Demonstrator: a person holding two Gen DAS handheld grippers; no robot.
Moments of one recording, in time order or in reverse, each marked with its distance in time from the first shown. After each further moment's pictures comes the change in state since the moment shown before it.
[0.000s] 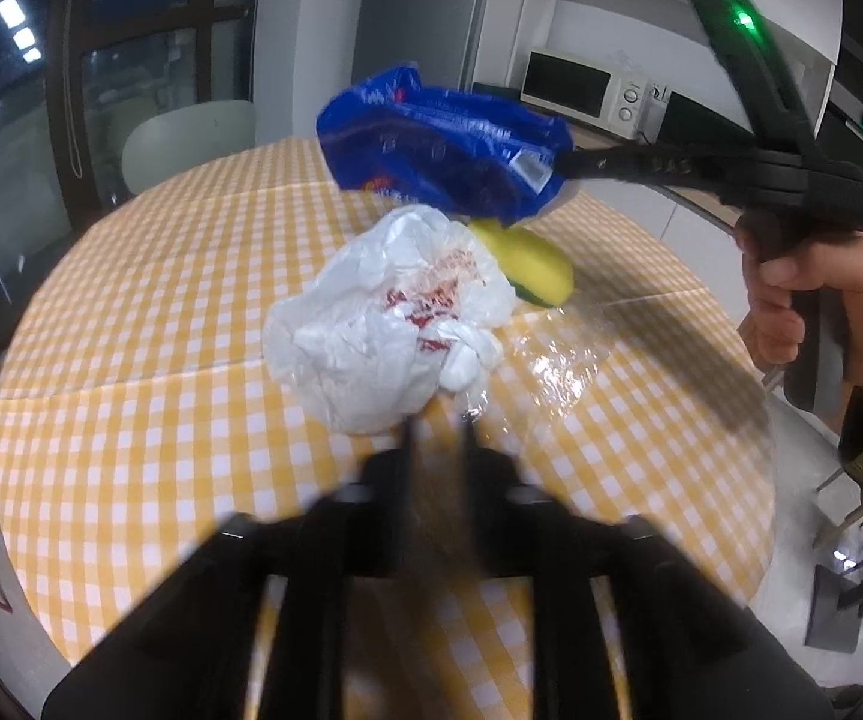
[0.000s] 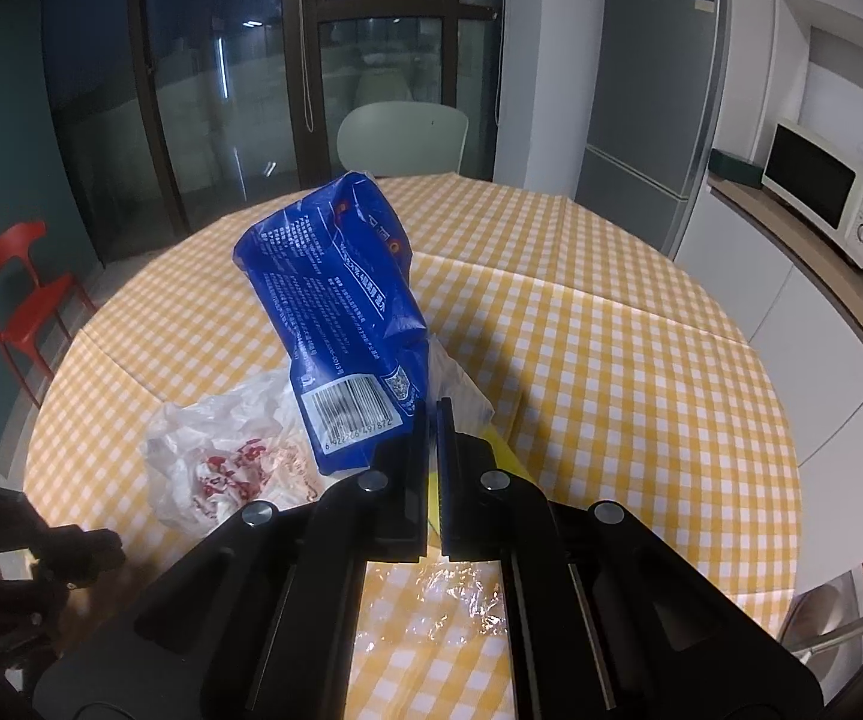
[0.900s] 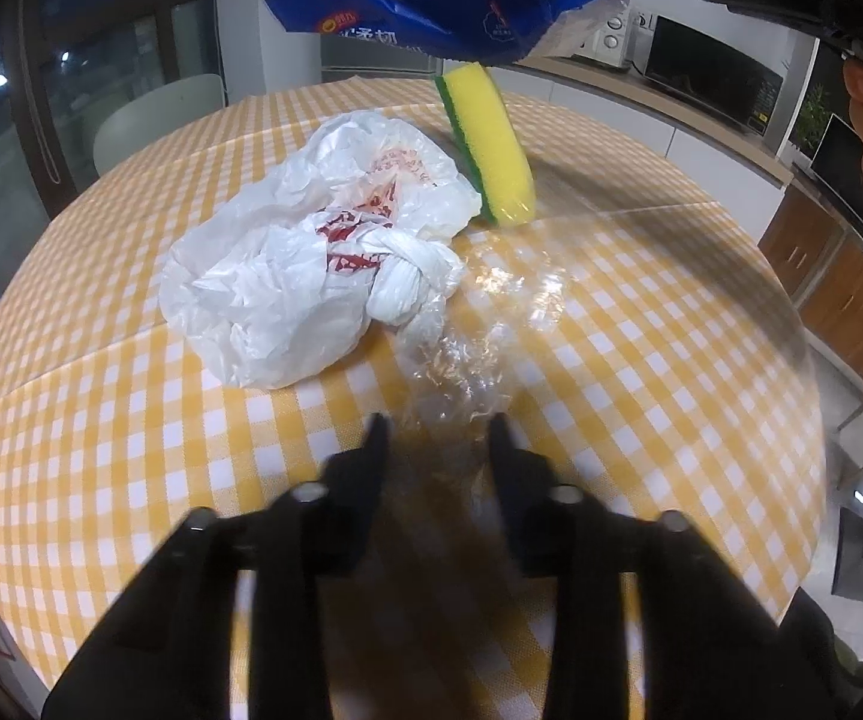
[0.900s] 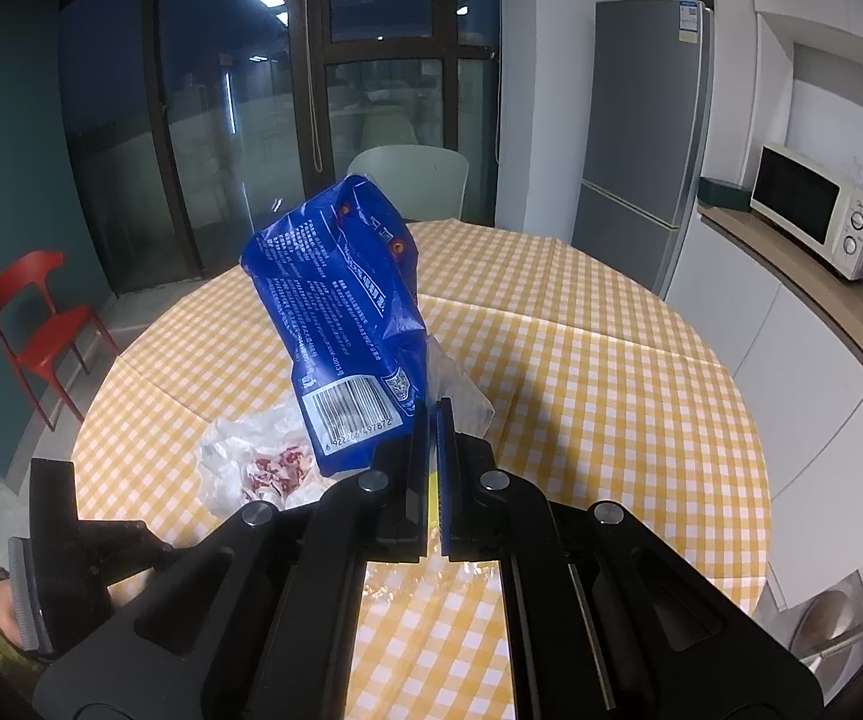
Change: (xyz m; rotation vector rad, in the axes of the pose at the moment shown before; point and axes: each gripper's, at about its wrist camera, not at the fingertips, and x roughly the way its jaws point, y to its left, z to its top) left arm 0.059 -0.032 -0.017 0.101 0.119 0.037; right arm -0.058 -0.007 0.000 0.032 -0.070 0.026
